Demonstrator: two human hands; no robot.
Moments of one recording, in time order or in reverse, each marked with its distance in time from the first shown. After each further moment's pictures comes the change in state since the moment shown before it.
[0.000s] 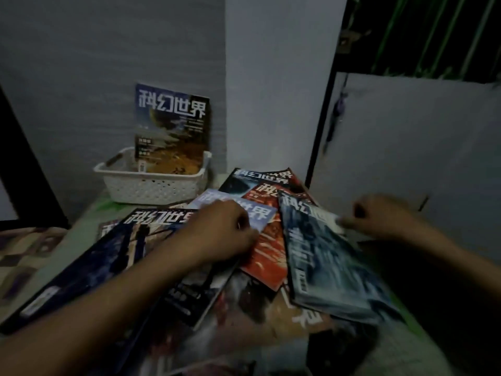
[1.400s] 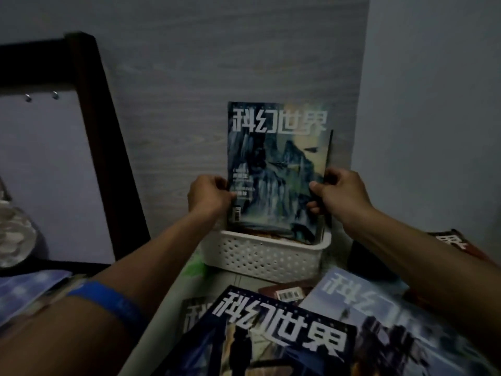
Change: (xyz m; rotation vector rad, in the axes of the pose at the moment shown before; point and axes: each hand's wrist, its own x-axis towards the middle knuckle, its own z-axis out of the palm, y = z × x) left_hand 0.152 -0.284 -0.083 -0.329 0.713 -0.632; right_hand 0.226 -0.309 0.024 1.299 0.179 -0.257
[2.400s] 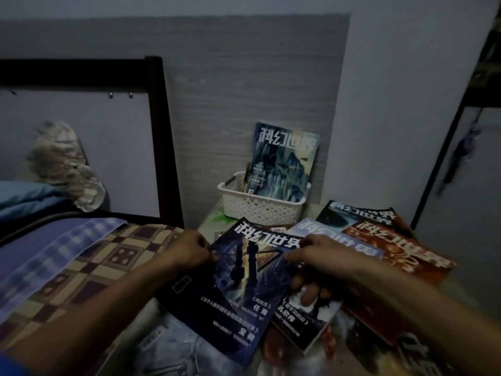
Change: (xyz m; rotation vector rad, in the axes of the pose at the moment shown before) left_hand -0.219 -0.039 -0.147 0.366 -0.484 -0.181; right_hand -0.252 -0.073 -0.068 -0.216 -0.628 0.507
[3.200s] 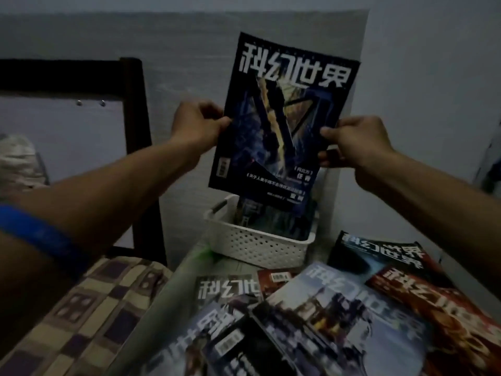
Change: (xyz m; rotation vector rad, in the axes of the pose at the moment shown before) left_hand 0.129 0.161 -0.123 -0.607 0.534 0.502; right_hand 0.108 -0.151 -0.118 0.306 0.650 -0.621
